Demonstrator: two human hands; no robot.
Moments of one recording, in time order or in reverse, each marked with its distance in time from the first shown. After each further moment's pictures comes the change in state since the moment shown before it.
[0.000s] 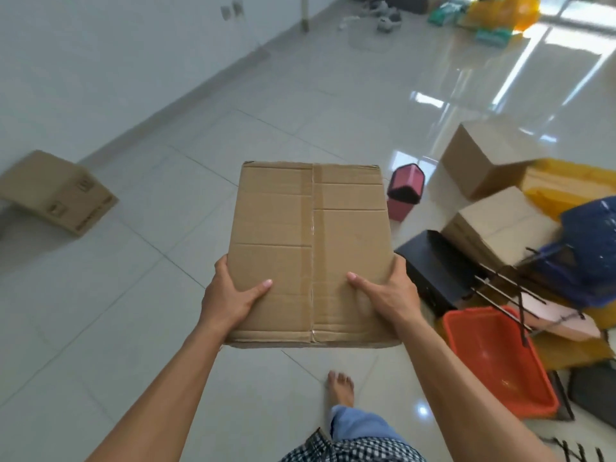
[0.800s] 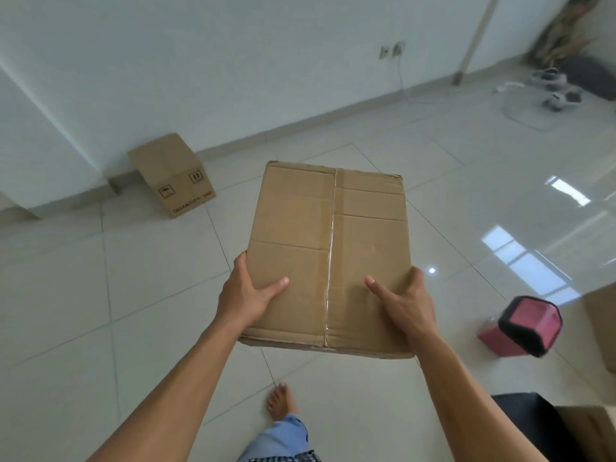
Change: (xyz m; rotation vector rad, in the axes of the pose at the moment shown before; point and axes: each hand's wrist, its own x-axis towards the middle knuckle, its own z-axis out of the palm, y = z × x) left_hand 0.247 0.006 -0.130 -0.145 0.320 -0.181; right_hand 0.235 -0.251 0.174 -0.140 -0.260 -0.225
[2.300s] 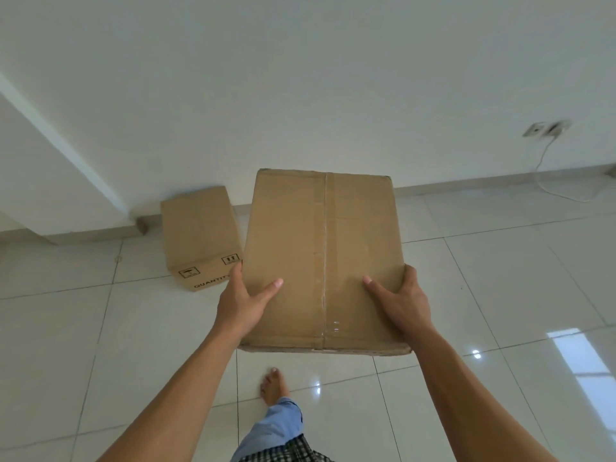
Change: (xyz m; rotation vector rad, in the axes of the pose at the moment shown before) left_hand 0.681 0.073 -0.136 -0.275 0.213 -0.263; right_hand 0.587 -0.463 0.299 -0.183 -0.253 -0.182
